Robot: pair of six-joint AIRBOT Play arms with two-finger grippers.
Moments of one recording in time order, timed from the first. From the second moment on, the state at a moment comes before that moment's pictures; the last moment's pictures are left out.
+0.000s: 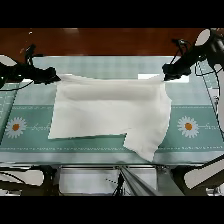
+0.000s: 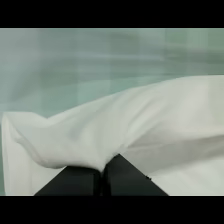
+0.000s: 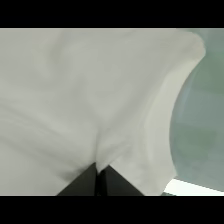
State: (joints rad) left arm 0.19 -1.61 1.35 0.94 -1.05 -1.21; right arm -0.03 -1.80 1.84 -1.34 1.54 1.46
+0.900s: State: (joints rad) left arm 0.33 -1.59 1.34 1.26 -1.51 -1.42; right arm -0.14 -1.69 1.81 -1.55 1.80 1.41
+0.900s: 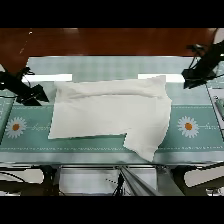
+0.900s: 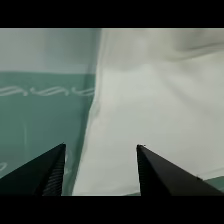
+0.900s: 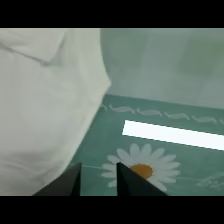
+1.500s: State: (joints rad) left arm 0.48 -1.32 0.79 1.25 -1.44 -1.34; right arm -0.46 -1.33 1.18 -1.17 1.54 1.26
